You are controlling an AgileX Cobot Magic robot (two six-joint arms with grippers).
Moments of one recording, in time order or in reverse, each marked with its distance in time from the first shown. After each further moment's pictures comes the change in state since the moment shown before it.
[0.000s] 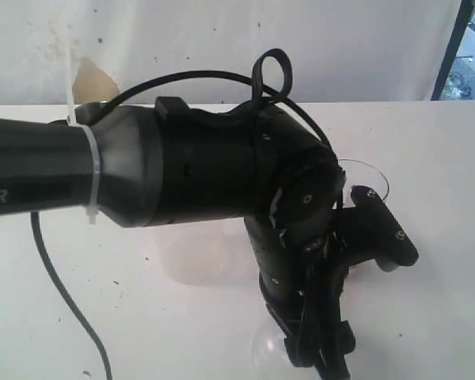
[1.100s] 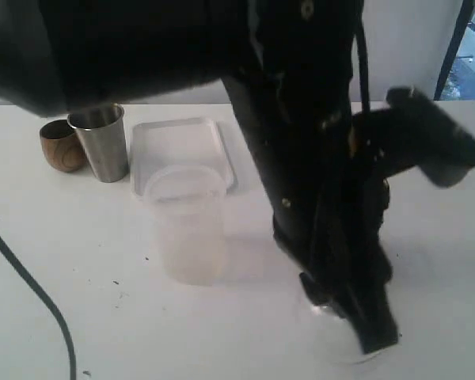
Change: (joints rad) left arm 0.000 -0.099 -0.226 -0.120 0.253 0.039; right arm 0.000 0.000 0.000 0.000 0.000 0.000
